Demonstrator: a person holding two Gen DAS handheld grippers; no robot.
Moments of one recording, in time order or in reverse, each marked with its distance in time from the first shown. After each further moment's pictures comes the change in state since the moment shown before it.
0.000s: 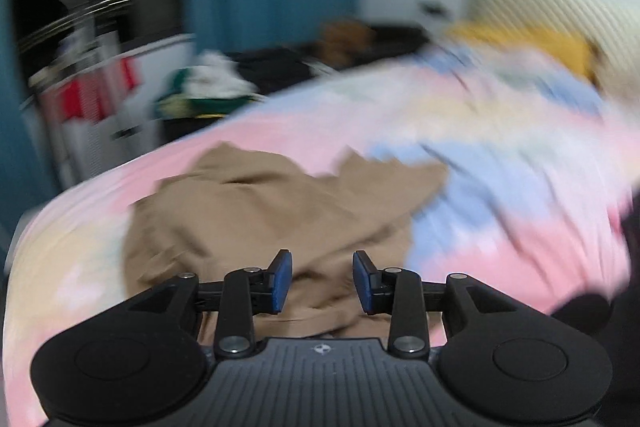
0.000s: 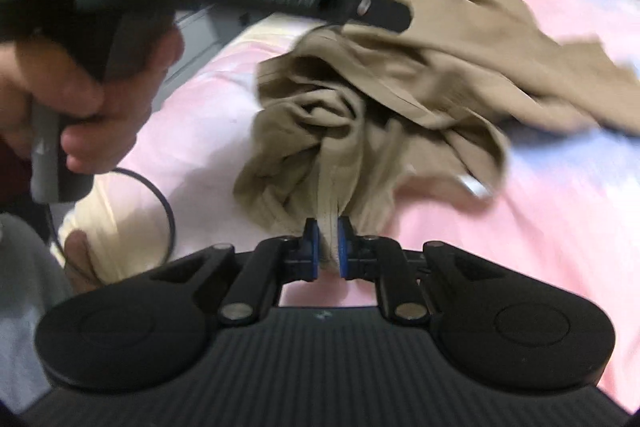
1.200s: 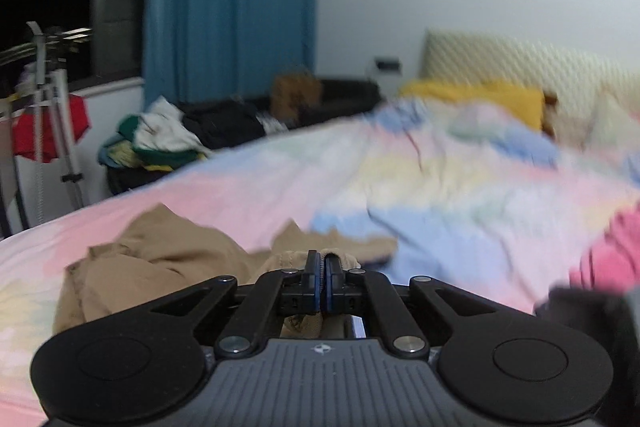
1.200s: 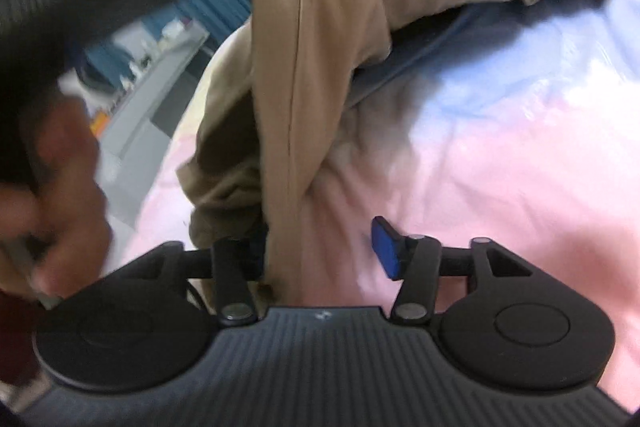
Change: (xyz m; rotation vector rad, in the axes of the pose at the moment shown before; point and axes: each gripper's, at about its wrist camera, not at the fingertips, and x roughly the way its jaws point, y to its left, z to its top) left arm 0.009 0.014 0.027 -0.125 -0.265 -0.098; right arm 0.017 -0.057 0.007 0.418 -0.113 0.015
